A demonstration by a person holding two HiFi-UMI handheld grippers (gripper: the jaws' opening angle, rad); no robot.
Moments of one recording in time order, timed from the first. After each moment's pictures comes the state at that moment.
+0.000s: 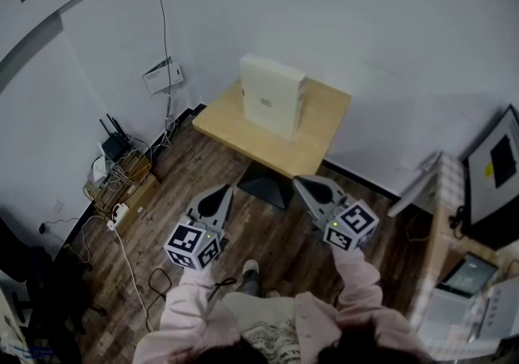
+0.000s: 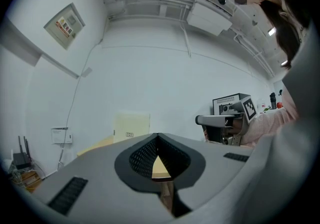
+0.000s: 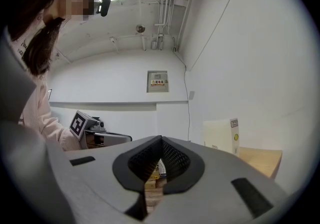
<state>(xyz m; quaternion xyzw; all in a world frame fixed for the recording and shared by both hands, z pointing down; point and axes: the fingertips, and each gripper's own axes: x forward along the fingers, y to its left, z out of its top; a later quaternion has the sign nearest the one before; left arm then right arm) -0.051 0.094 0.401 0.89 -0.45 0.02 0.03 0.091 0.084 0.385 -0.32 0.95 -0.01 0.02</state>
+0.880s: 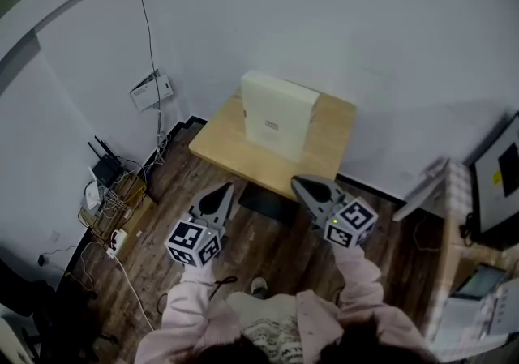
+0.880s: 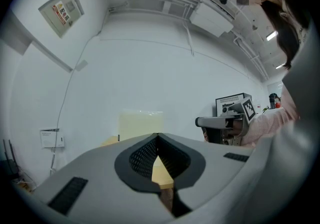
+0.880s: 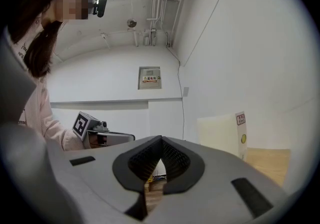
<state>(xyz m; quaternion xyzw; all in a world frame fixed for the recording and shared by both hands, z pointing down) -0.092 -0.040 0.408 0.91 -0.42 0.02 0.03 0.045 -0.037 0.397 -0.34 0.94 -0.03 0.02</state>
